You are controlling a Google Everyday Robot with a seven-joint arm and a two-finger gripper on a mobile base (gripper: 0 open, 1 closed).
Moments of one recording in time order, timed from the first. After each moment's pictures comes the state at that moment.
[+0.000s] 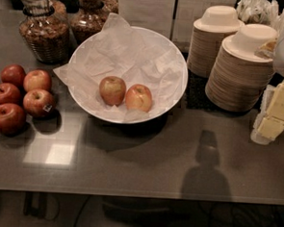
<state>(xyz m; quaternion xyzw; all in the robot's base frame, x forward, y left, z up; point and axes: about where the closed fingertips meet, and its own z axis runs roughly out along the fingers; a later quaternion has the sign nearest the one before) 0.438 -0.217 0.976 -0.60 0.78 -0.03 0.16</state>
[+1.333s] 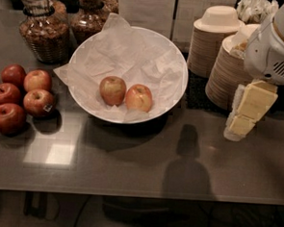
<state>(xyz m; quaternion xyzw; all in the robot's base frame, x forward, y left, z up) 0.452 -0.175 0.967 -0.62 0.76 -0.02 0.18</state>
